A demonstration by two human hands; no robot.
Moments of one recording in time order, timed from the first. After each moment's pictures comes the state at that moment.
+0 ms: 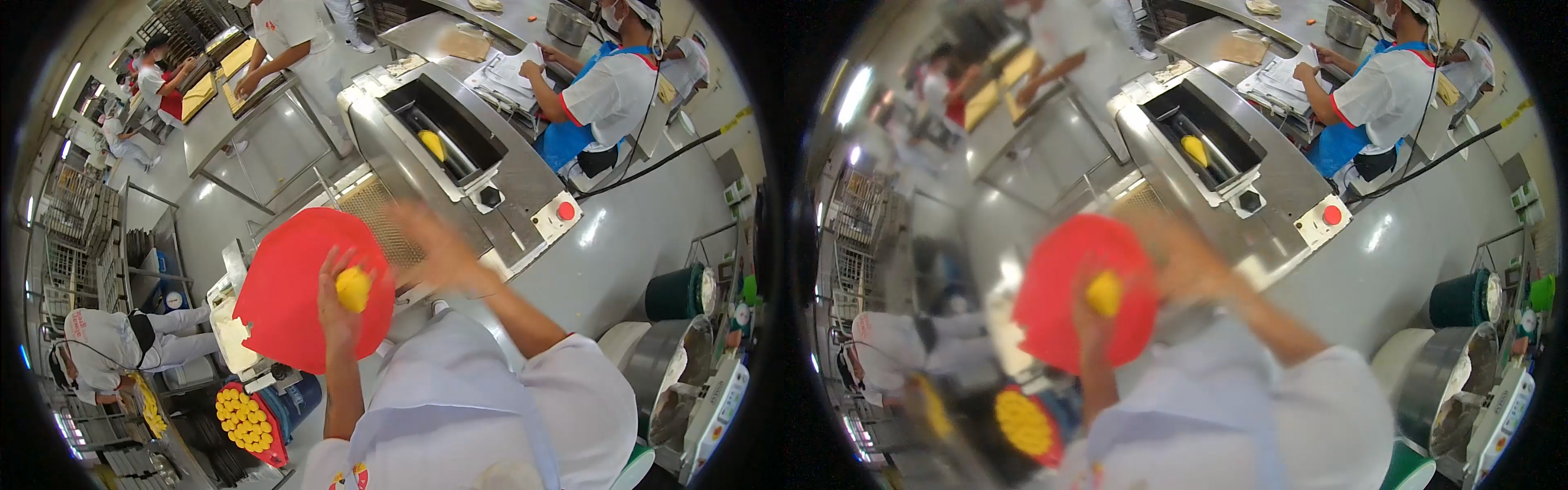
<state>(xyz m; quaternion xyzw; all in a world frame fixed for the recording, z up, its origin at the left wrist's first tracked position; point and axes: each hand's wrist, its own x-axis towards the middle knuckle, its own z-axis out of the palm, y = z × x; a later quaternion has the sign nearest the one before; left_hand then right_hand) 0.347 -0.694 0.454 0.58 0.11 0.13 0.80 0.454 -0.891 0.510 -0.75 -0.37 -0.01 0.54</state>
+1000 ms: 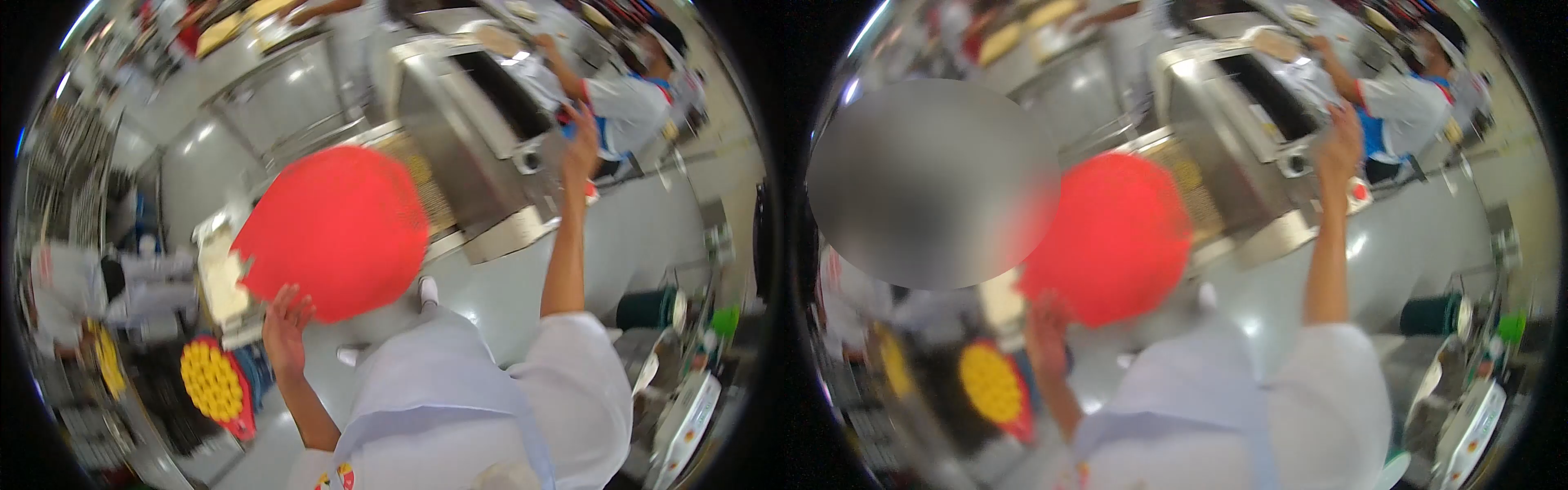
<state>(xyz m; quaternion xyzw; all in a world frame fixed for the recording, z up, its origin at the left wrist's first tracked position) 0.131 -0.523 0.403 0.48 0.23 0.17 0.83 0.526 -0.975 0.493 -0.86 -0.12 -0.46 0.18</state>
